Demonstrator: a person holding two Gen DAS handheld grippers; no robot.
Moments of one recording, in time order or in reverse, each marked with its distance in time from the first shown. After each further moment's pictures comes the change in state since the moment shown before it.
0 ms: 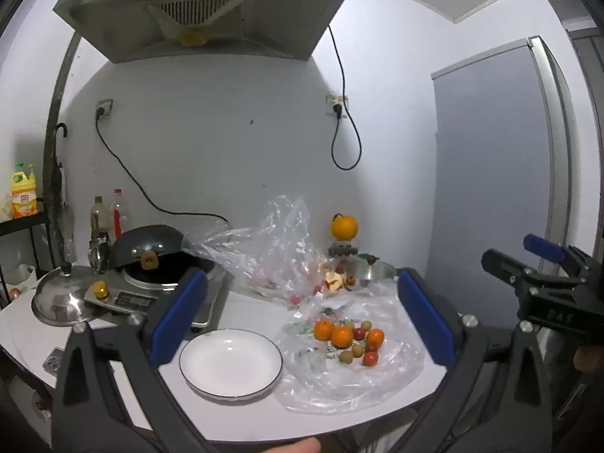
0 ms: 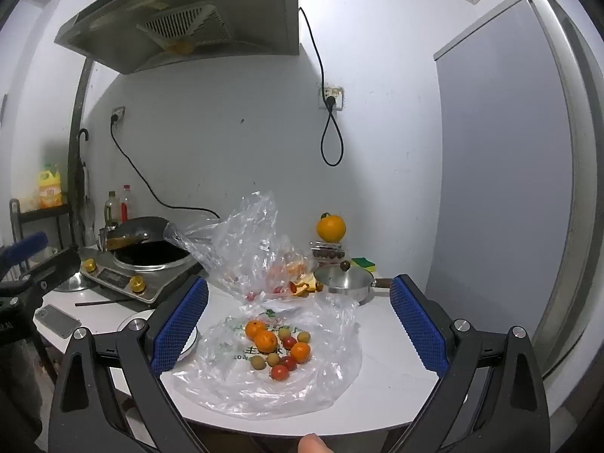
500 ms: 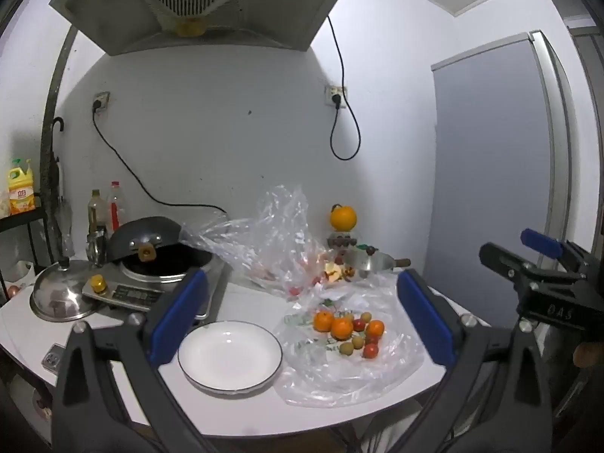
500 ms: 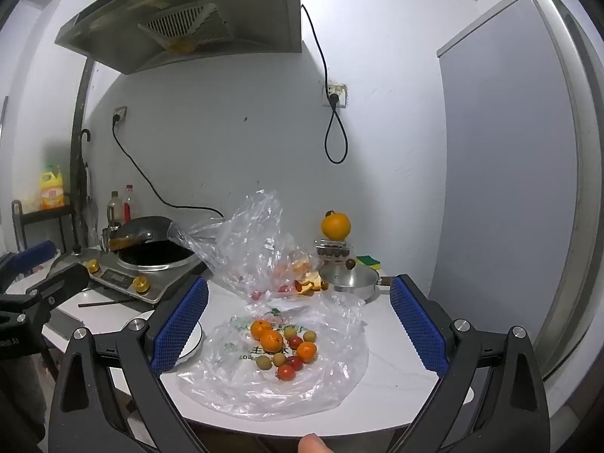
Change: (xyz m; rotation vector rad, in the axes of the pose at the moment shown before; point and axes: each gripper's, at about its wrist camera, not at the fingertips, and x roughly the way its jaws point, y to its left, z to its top) left arm 0.012 0.001 -0.001 0.018 0.104 -0.008; right arm 0.008 0.003 -0.004 -0.001 0.043 0.011
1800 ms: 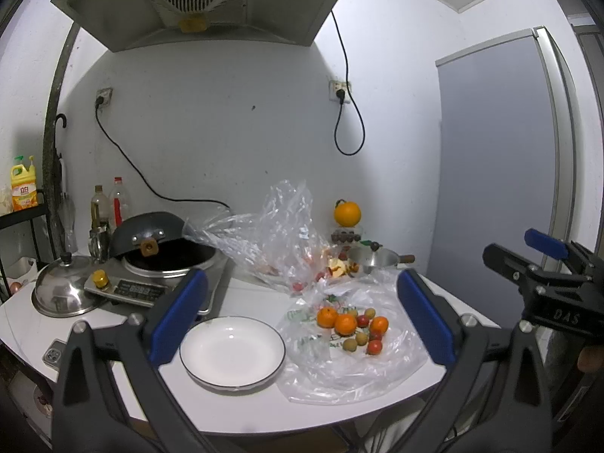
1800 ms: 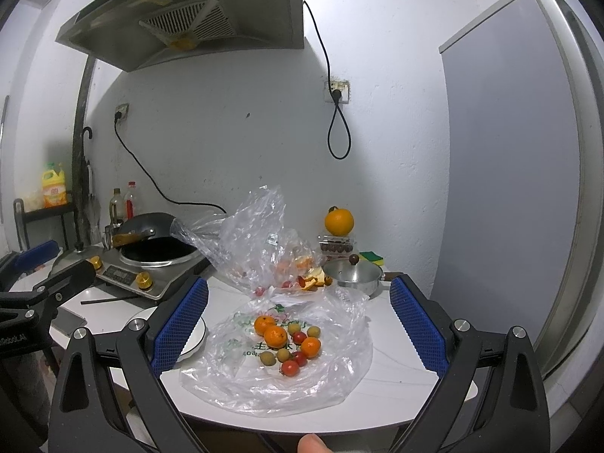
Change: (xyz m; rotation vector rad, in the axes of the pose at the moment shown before) left arm 0.002 0.002 -0.003 0.003 0.015 0.011; right arm -0.001 0.006 -0.005 -0.002 0.011 0.012
